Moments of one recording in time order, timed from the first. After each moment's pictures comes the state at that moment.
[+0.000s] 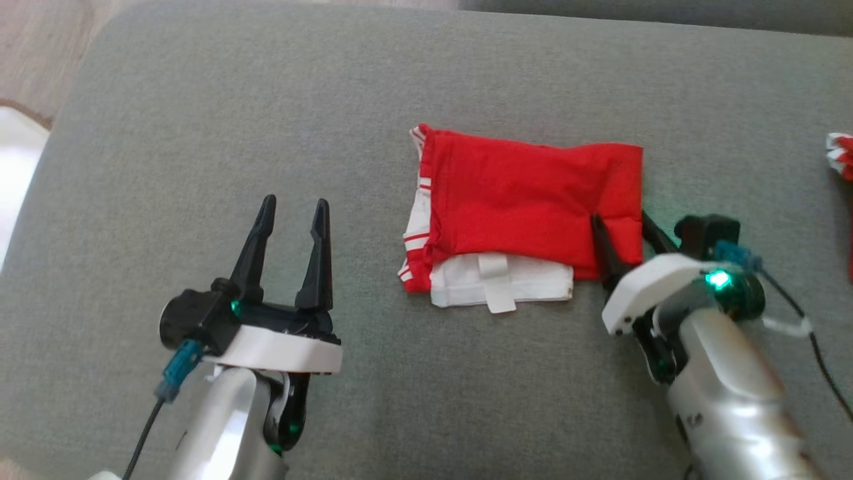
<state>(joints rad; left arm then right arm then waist) -0.26 0.04 -0.26 0.27 -0.33 -0.10 -0.26 -0.49 -0.06 0.16 0.83 0.25 0.13 -0.09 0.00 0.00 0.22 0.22</state>
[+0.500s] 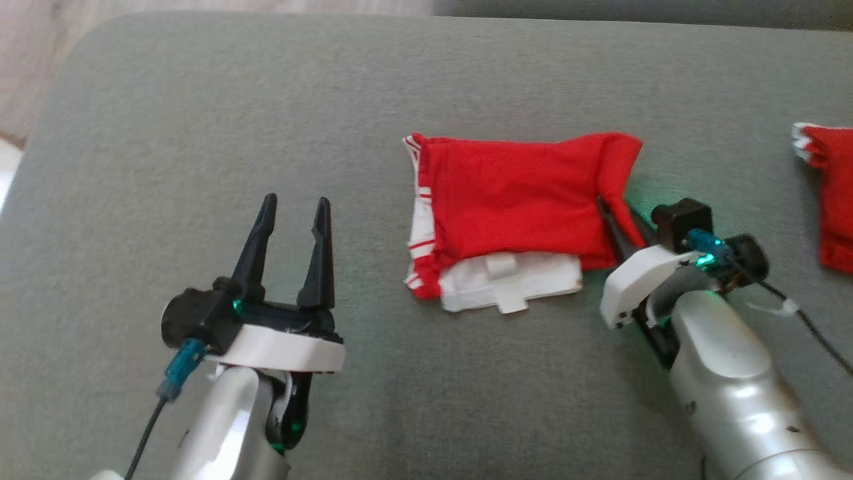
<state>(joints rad) -0.27 0.04 -0.26 0.27 -0.33 -0.10 -0.26 -0.58 -0.07 0.20 0.94 0.04 0.13 -0.21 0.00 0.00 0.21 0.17</state>
